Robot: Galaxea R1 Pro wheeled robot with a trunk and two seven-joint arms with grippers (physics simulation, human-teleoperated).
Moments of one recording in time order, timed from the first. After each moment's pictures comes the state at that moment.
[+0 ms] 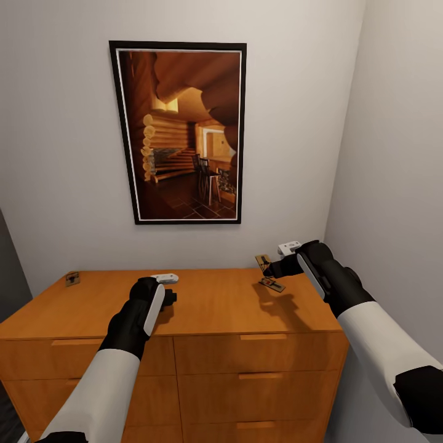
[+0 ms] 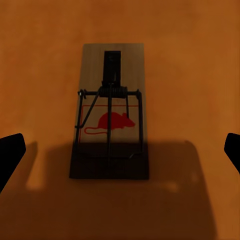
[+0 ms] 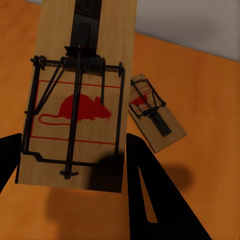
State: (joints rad) left arm -0.76 -0.17 0.07 -1.02 0.05 0.98 0.37; right arm -1.00 -0.12 0.32 -0.95 -0.07 1.04 0.28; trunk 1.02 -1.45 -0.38
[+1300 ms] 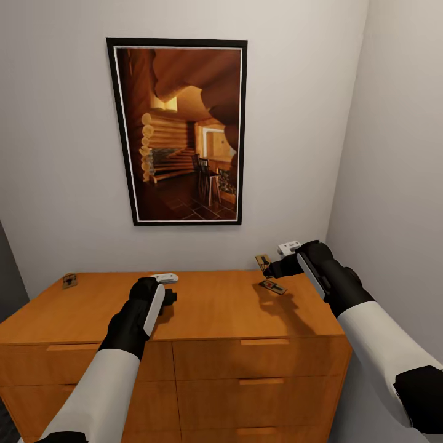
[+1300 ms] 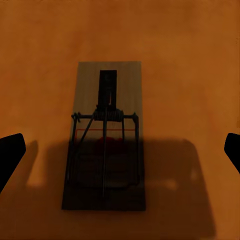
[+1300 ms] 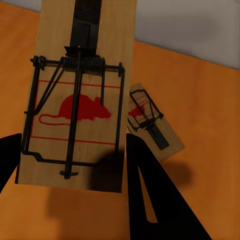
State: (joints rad) left arm -0.76 -0.17 0.07 -1.02 0.05 0.98 0.37; right arm -1.00 -0.12 0.32 -0.95 -0.07 1.04 0.28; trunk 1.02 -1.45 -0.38
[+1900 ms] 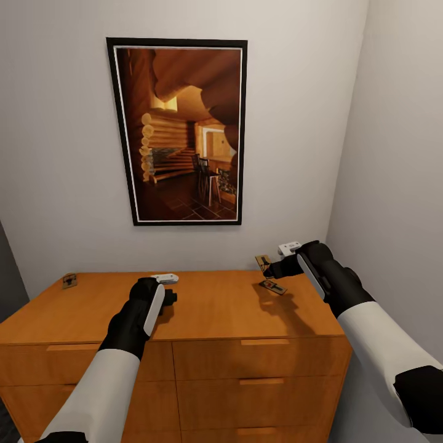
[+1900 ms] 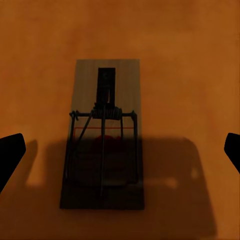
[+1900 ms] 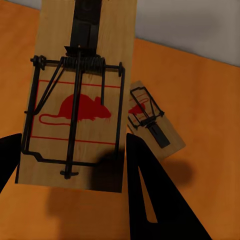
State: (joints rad) left arm -0.76 -0.17 0.07 -1.02 0.06 0.98 0.37; right arm -1.00 -0.12 0.32 -0.94 -0.07 1.04 0.28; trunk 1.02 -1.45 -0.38
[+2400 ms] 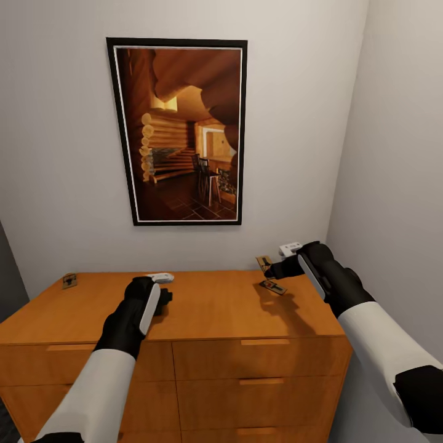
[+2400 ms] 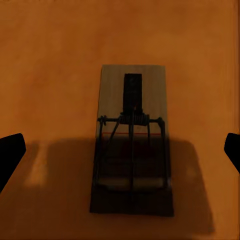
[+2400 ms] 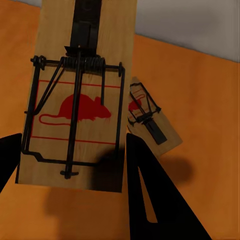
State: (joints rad) left arm -0.76 -0.15 0.08 -1.04 0.05 0.99 0.38; right arm -1.00 -0.13 0.32 -0.93 -0.07 1.04 0.27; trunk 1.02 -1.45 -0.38
